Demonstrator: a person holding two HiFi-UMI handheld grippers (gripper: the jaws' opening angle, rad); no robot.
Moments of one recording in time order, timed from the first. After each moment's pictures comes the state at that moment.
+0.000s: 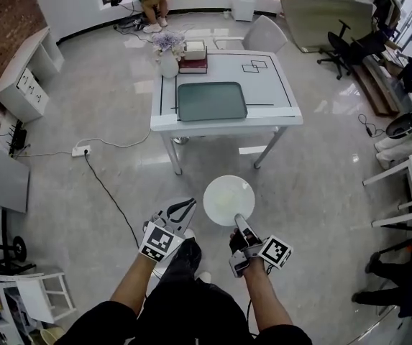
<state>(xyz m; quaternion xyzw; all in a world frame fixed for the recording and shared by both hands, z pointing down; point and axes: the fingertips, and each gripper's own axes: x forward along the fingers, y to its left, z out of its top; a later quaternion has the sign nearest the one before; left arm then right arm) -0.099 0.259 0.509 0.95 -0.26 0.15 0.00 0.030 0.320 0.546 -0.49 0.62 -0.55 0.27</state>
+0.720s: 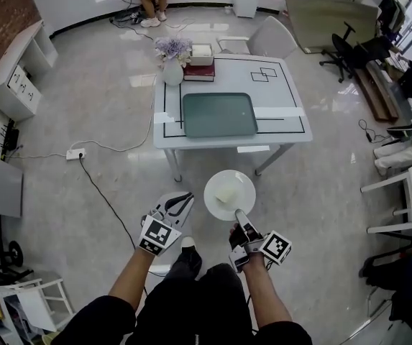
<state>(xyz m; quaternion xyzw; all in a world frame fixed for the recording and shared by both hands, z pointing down) -0.129 0.126 0.527 0.95 -0.26 0.15 0.03 0.011 0.194 0.553 -0.51 0.60 -0.56 0.26</state>
